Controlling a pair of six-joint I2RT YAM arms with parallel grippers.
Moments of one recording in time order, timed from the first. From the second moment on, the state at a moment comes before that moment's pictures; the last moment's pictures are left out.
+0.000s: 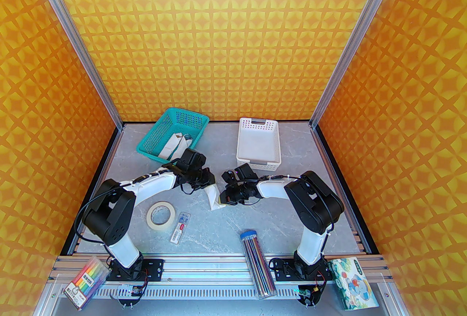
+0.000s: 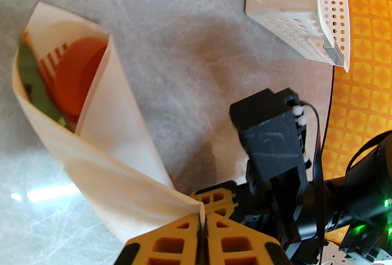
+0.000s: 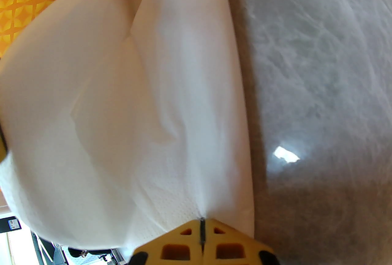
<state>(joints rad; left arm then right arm) -0.56 1.74 1.09 -0.29 0.47 -0.82 0.55 1.84 0.87 -0.09 -0.73 0.54</state>
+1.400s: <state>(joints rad) -0.58 2.02 1.22 -0.22 0.51 -0.81 0.56 1.77 0.85 -0.09 -0.69 0.57</state>
